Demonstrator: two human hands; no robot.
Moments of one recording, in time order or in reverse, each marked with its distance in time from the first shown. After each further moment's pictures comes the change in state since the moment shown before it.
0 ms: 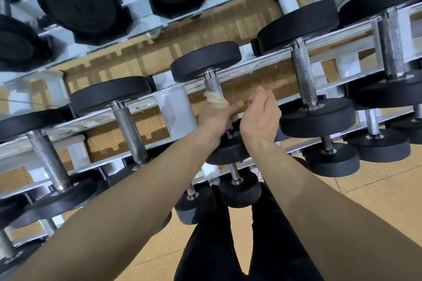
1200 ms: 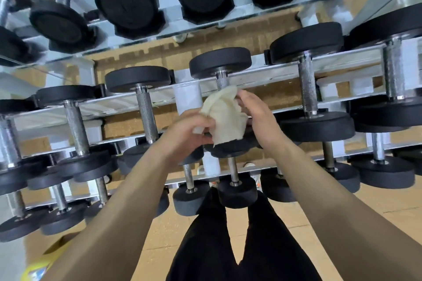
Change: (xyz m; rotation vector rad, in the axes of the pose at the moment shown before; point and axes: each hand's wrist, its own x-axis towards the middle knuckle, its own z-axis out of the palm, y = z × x) left_hand -0.111 0.010 -0.080 -0.212 -0.449 0.198; right_hand -0.003 -0.016 -0.052 0.135 -0.859 -0.100
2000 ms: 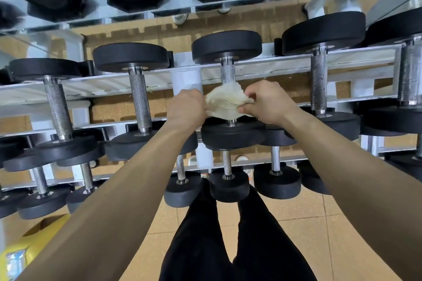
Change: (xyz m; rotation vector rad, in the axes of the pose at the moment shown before) left_hand 0.076 -0.025 -0.026 1.507 0.547 -0.207; right_hand 0.064 0.008 -0.033 -1.073 -0.141 -0.033
